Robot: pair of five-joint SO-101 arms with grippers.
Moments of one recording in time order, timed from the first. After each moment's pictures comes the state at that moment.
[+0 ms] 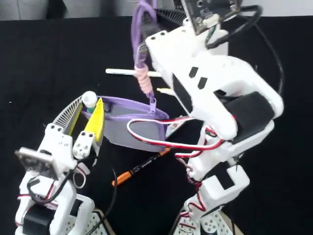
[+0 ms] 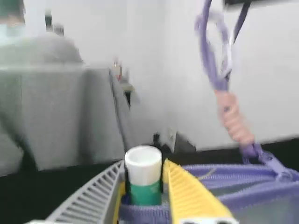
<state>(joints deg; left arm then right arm) 9.6 -104.5 64.0 46.7 -0.3 -23.8 8.6 -84.6 97.1 7.8</state>
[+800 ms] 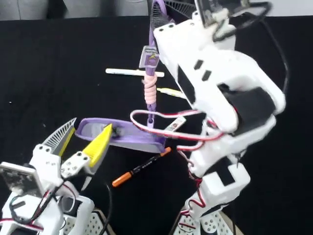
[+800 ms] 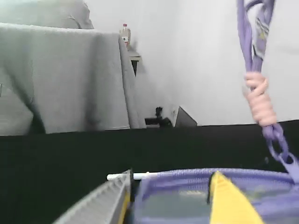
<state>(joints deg) 8.7 -104.7 52.5 71.7 4.1 -20.7 9.8 -84.6 95.0 7.8</state>
